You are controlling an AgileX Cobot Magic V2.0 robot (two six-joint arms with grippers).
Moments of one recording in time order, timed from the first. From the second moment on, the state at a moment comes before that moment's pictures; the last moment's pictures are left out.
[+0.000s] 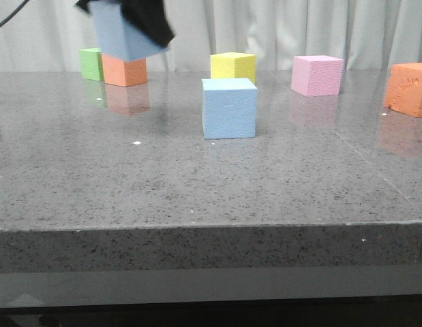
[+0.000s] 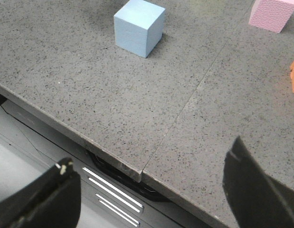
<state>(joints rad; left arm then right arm) -0.45 1.87 -1.88 -0.20 1.05 0.50 0.44 0.51 -0.73 0.10 0.84 -0.12</state>
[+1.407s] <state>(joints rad) -0.65 1.99 -1.92 -0.22 1.00 1.02 0.44 0.51 -0.73 0.10 0.84 -0.12</state>
